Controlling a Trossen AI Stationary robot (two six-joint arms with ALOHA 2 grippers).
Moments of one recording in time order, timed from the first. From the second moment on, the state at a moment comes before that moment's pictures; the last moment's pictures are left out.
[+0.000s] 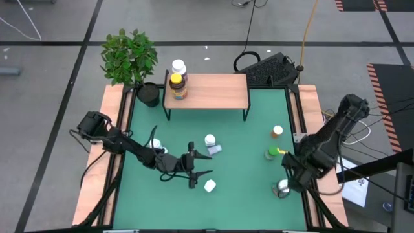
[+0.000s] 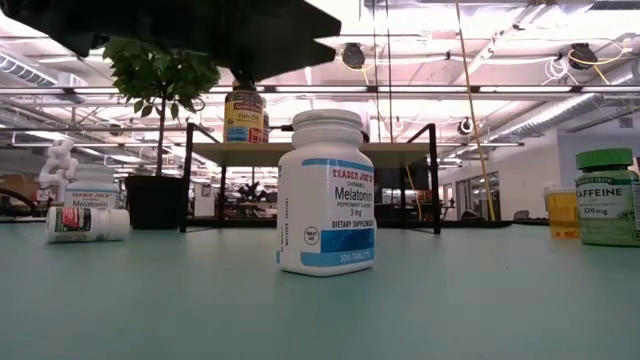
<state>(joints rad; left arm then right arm) -0.40 1.70 0.73 0.84 -0.42 0.05 0.90 1.16 0.94 -1.34 -0.11 1.43</state>
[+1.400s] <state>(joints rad) -0.39 1.70 0.73 0.79 -0.42 0.06 1.28 1.54 0.80 -0.91 0.54 1.77</state>
